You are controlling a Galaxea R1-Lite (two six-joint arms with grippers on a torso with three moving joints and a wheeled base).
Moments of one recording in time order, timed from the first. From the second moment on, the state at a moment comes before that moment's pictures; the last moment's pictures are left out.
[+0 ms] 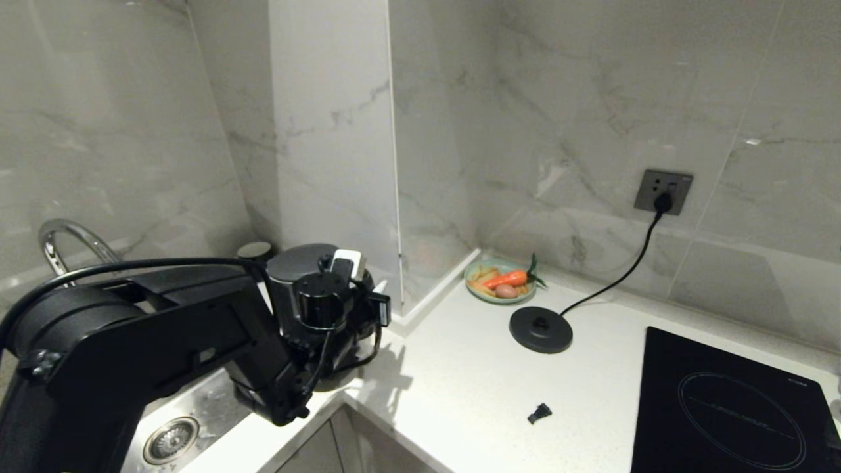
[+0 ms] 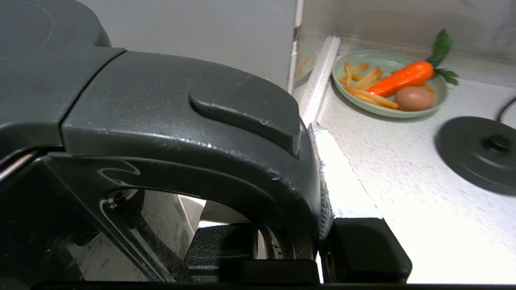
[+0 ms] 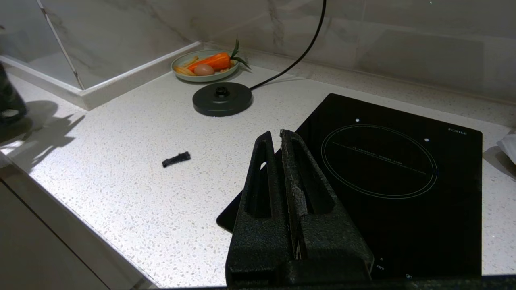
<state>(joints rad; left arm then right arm) -0.47 2.30 -0.90 -1.31 0.19 -0.05 0.00 0.00 0.00 0.00 0.00 -0.01</state>
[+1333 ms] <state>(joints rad) -0.55 1.79 -0.46 -1.31 0.28 -0.05 0.00 0.00 0.00 0.00 0.00 -0.01</state>
